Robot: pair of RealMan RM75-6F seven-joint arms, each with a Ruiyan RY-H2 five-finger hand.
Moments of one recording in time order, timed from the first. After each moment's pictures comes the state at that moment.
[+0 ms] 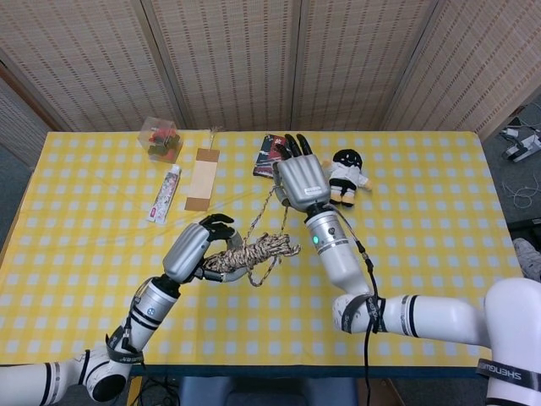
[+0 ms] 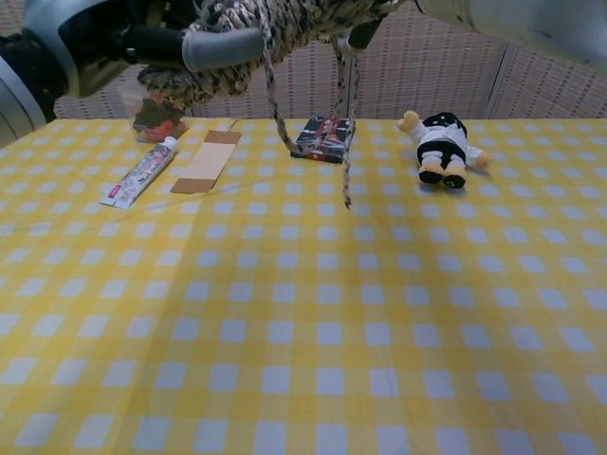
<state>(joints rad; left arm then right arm) -0.70 -1.45 -0.24 -1.81 1.41 1.21 -0.19 1.14 -1.47 0.38 -1.63 -0.56 1.13 -0.75</state>
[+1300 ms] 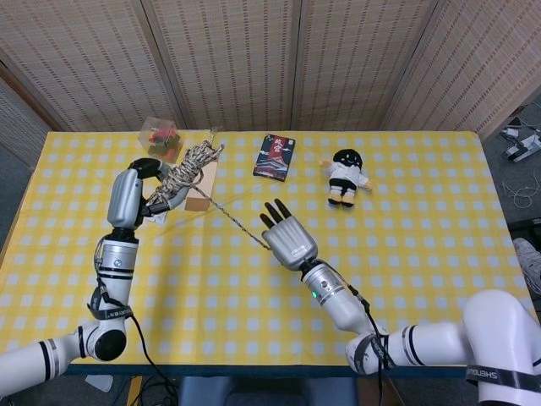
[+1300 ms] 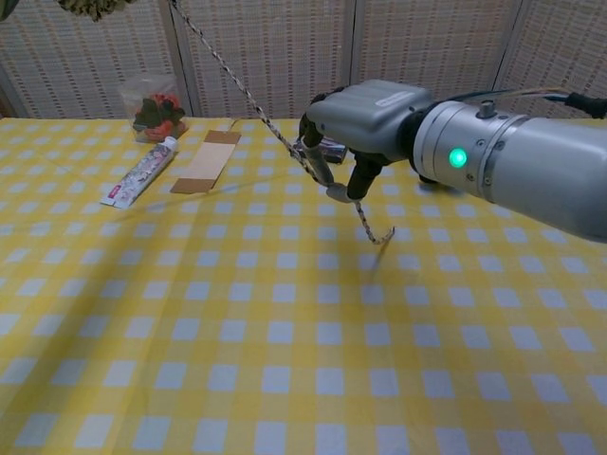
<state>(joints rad) -0.71 -1.46 -0.46 -1.64 1.05 1.30 -0.02 1.04 -1.57 0.12 -1.69 -0.84 1.11 -0.85</state>
